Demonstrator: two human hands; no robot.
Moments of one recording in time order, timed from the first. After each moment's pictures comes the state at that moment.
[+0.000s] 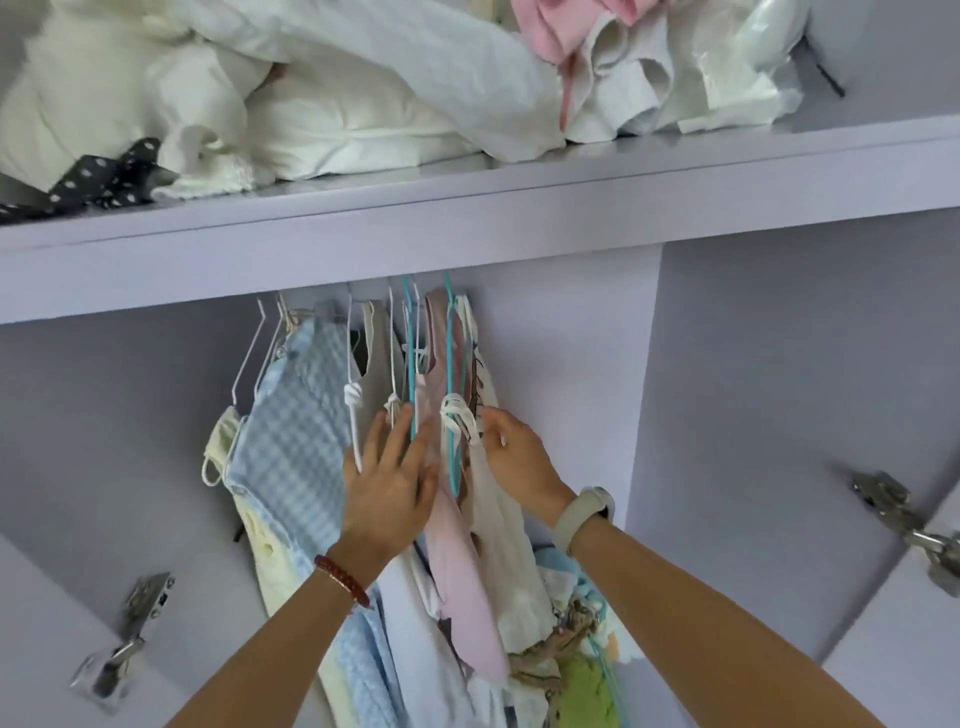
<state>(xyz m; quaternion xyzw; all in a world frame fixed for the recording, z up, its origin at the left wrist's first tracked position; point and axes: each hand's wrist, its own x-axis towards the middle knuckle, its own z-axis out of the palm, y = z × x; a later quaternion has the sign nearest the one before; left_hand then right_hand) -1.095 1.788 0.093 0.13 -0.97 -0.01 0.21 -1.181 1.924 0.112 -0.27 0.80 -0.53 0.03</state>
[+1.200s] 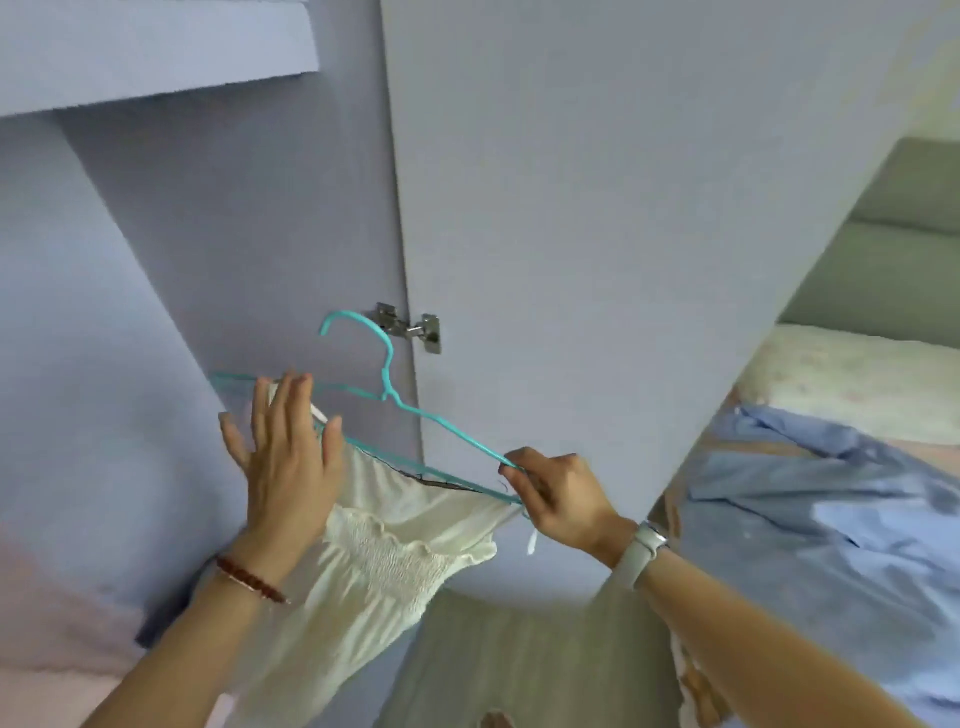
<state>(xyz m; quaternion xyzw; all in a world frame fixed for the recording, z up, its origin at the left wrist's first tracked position) -1.133 2.015 0.055 -0.27 -0.91 -0.25 0.18 -0.962 2.212 0.048 0.07 0.94 -0.25 -0.23</state>
